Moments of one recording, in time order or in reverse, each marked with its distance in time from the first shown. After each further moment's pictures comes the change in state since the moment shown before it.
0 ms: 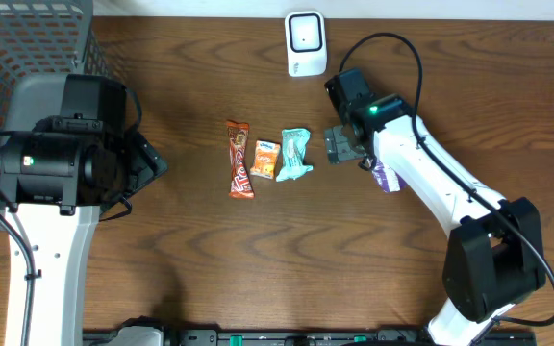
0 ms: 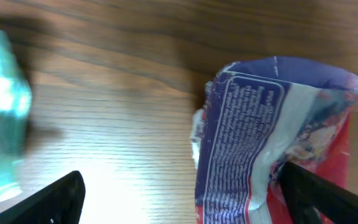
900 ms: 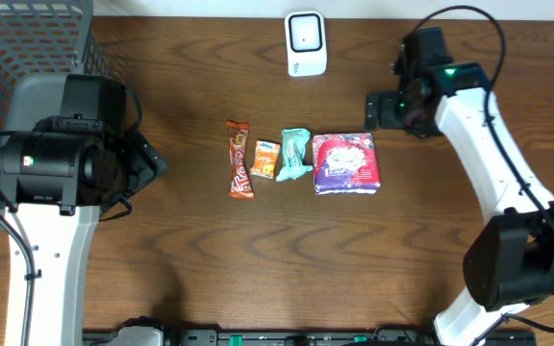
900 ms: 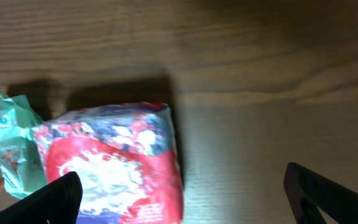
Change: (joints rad) left arm 0.000 0.000 0.000 0.000 0.000 0.000; right arm -0.281 0.000 0.162 -0.126 -0.289 -0.013
